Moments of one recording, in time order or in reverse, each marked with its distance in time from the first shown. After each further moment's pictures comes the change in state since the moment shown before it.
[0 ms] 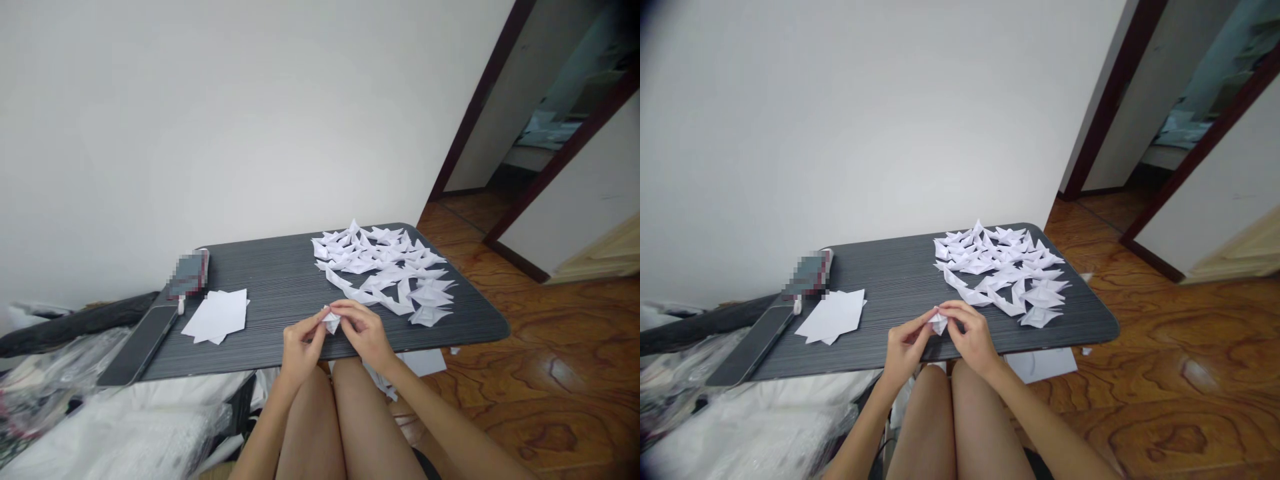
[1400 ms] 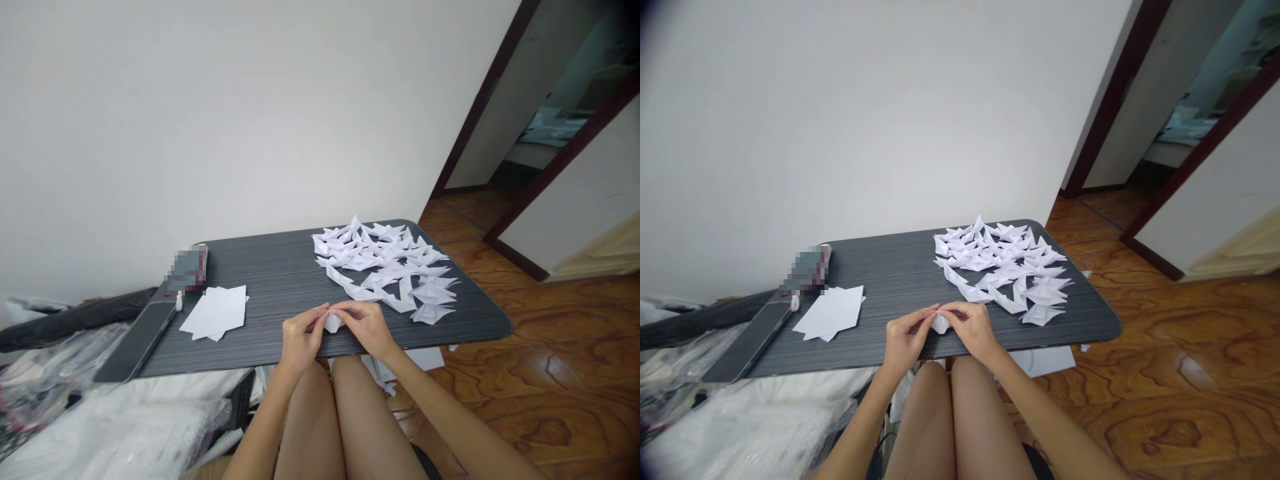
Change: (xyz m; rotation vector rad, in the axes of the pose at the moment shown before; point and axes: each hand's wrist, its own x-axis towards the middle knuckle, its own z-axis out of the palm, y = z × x) left_hand 0.011 -0.005 0.000 0.277 0.067 0.251; right_hand 0.009 0.010 -0.001 0.029 -0.039 0.218
